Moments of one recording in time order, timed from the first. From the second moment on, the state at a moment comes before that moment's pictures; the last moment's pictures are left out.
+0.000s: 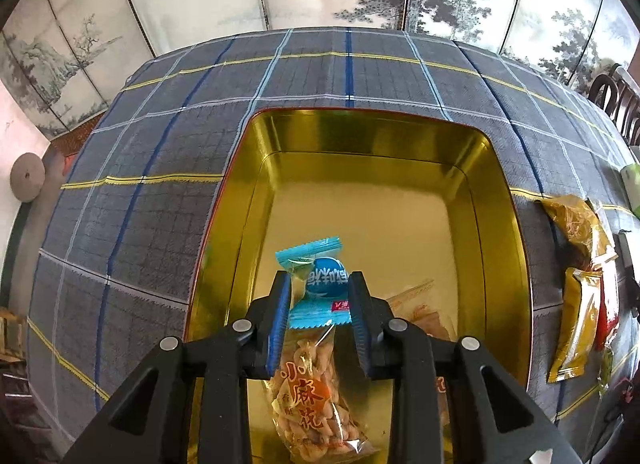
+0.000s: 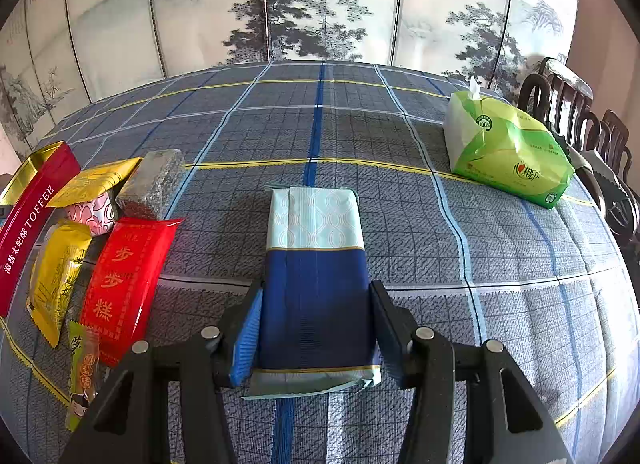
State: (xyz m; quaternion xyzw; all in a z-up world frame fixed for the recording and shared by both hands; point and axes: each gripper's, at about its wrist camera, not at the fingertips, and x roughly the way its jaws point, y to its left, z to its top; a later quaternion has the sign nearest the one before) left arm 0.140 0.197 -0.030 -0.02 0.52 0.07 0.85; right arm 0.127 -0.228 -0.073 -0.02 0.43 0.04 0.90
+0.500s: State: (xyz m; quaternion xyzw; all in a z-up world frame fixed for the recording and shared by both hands) left arm 0.116 0.197 -0.014 -0.02 0.51 0.08 0.86; right arm 0.125 -0.228 -0.072 -0.02 0.43 0.04 0.90
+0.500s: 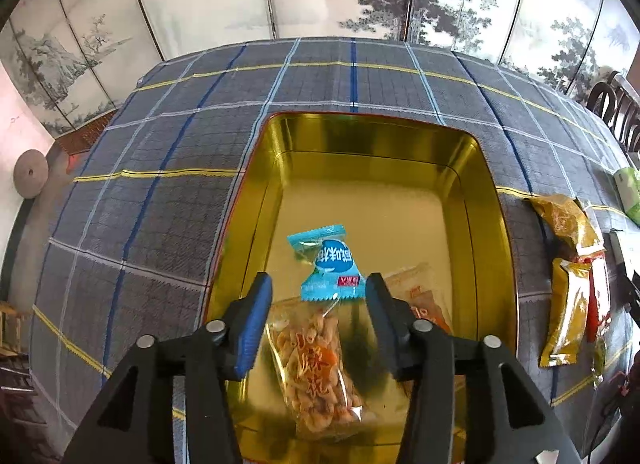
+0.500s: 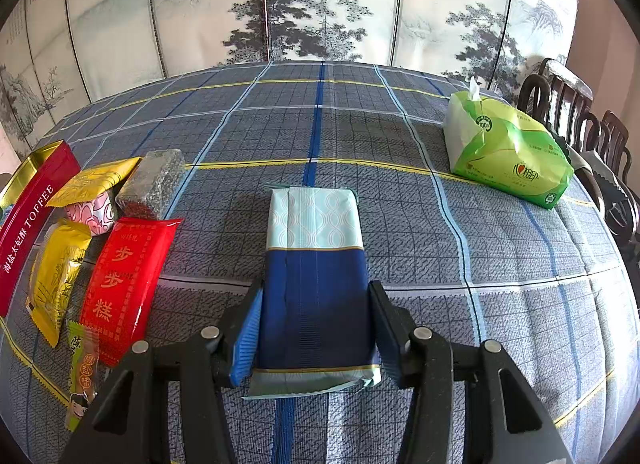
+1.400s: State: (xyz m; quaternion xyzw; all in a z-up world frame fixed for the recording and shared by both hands) left arm 0.027 0.200 0.013 -0.08 0.46 0.13 0.88; right arm 0.133 -0.224 -0.068 -0.01 0.46 -0.01 0.89
